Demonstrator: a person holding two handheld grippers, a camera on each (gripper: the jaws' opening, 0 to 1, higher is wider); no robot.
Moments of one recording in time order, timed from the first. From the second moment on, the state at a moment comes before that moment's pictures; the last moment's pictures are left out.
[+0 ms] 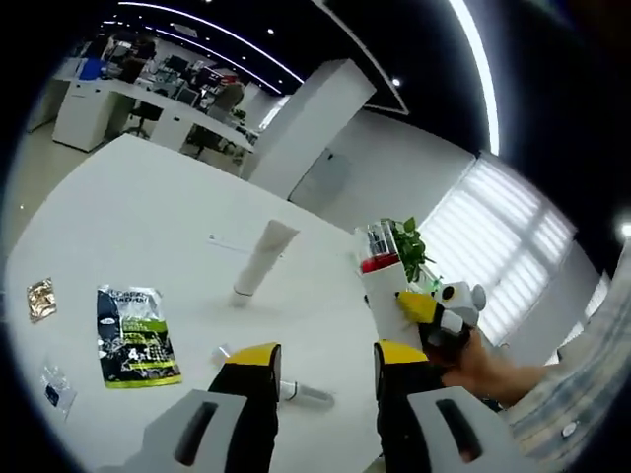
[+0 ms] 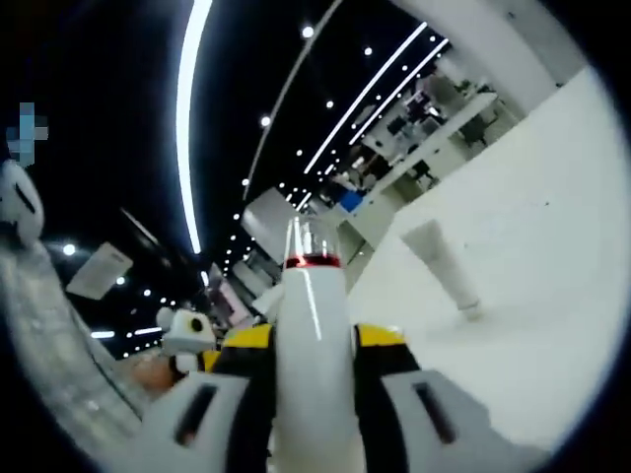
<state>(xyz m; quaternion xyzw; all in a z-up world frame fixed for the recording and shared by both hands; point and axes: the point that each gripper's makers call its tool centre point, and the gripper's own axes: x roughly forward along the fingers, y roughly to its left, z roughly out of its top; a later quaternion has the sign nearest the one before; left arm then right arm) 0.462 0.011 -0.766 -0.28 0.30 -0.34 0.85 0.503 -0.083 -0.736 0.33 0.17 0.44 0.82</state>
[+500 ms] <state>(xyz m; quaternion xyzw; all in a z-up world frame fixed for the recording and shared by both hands) 0.469 -0.015 -0.707 -0.43 0.22 -0.42 0.77 0.466 -0.036 -0.700 0.33 0.15 0.52 0.77</state>
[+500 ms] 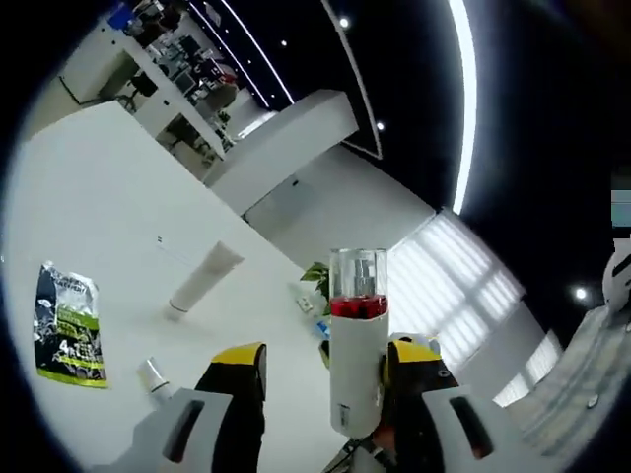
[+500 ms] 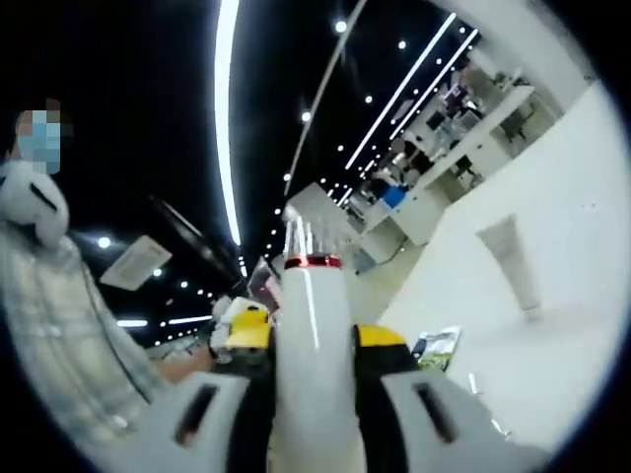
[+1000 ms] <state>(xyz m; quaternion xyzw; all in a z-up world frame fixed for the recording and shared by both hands) 0.450 -0.032 -0.692 -0.43 0.21 -0.51 0.72 0.433 -0.005 -0.696 0.35 0.18 0.59 0.70</state>
